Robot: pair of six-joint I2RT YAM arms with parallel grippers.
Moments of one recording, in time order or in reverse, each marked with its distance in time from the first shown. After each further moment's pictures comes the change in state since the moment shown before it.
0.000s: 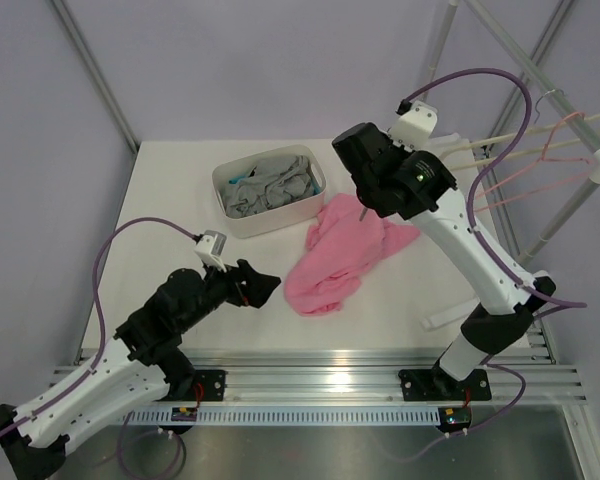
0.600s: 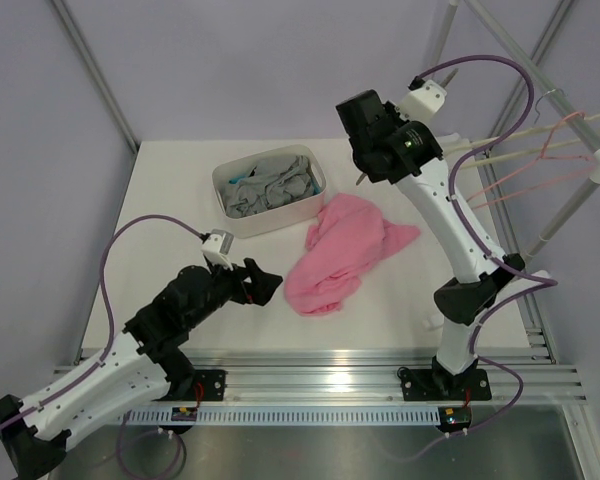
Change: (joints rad) left arm 0.000 0.061 -0.014 0.037 -0.037 0.038; right arm -0.172 0.226 0.230 0.005 0.044 0.114
